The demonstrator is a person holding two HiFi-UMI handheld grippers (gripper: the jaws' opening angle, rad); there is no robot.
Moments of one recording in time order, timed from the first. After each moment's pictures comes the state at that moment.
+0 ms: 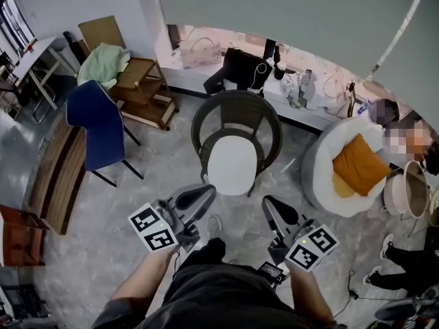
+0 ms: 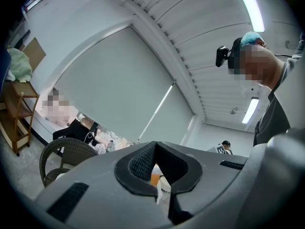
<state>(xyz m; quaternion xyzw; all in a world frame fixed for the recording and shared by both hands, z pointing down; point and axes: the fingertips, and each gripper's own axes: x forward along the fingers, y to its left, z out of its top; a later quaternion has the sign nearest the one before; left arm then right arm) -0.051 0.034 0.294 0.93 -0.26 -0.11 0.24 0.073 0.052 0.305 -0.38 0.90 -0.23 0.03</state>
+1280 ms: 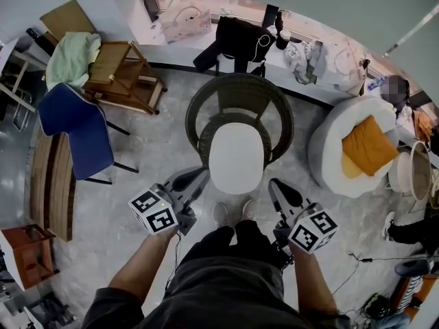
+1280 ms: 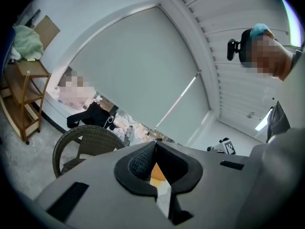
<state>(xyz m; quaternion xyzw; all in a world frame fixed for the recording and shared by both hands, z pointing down) -0.106 -0.170 0.418 0.90 -0.27 -0.03 0.34 0.052 -0.135 0.413 -0.45 0.84 -0.30 -0.03</state>
